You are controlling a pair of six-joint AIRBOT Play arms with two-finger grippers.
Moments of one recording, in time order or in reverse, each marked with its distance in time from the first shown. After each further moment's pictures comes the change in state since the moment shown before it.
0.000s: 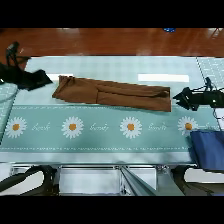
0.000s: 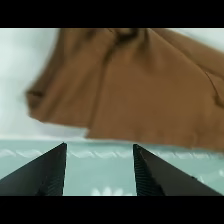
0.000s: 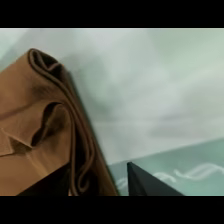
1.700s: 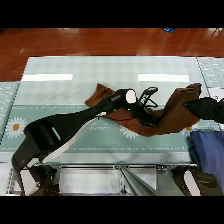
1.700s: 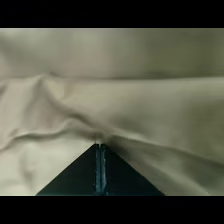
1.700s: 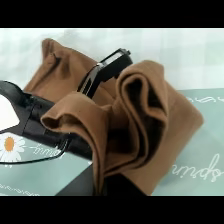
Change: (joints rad) left arm -1.043 -0.726 0.542 -0.392 0.111 -0.002; right arm 0.209 0.986 -0.057 -0.128 0.390 0.166
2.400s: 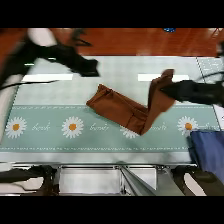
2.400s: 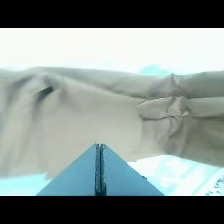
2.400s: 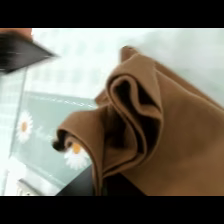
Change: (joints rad) left arm 0.637 0.554 -0.130 0.232 -0.288 0.050; right arm 0.240 -0.329 0.049 0.286 -0.225 -0.092
